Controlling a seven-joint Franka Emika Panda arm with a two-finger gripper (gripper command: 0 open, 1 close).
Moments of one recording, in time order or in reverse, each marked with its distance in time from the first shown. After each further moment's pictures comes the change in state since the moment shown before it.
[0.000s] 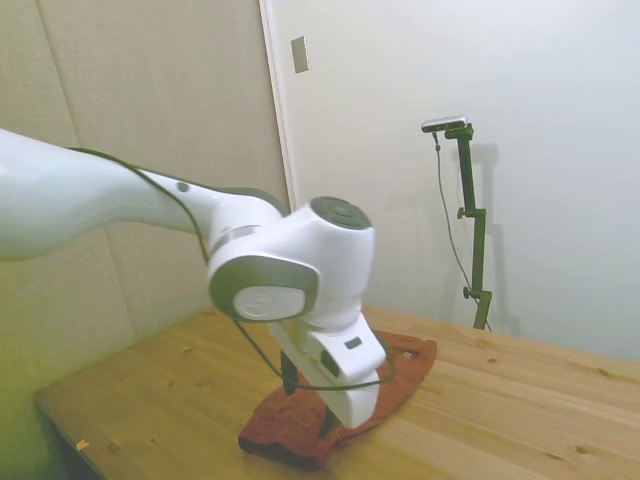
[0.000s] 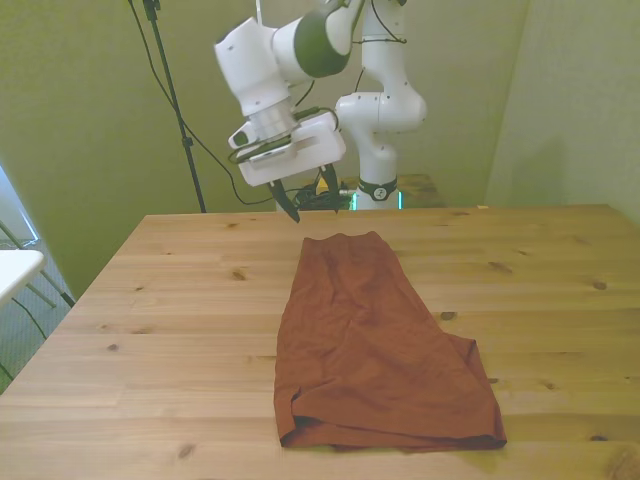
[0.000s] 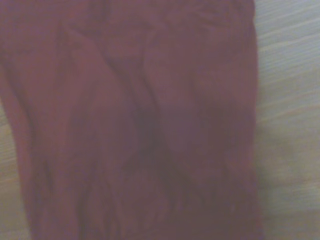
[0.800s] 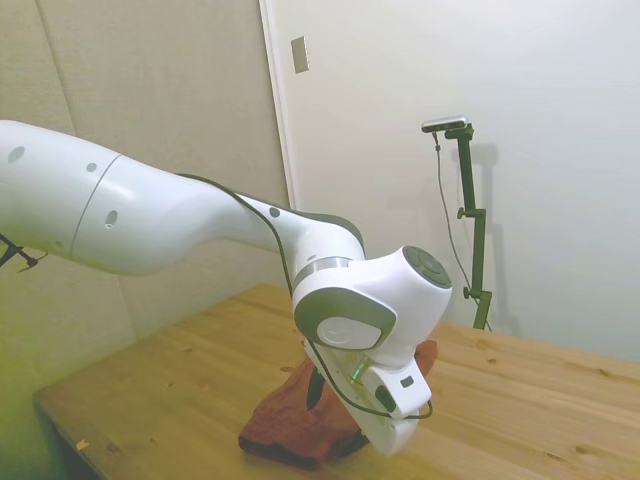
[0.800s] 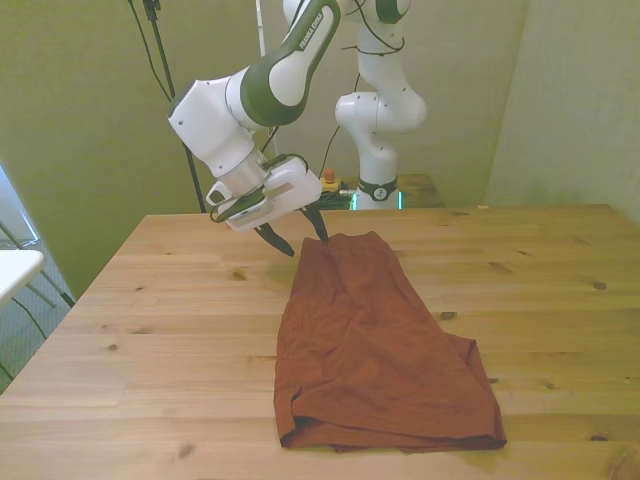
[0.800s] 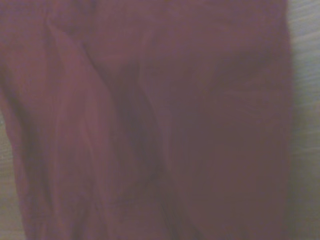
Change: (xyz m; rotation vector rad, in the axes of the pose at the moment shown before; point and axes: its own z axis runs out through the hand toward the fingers) arm 0.039 -0.012 0.045 0.012 -0.184 -0.048
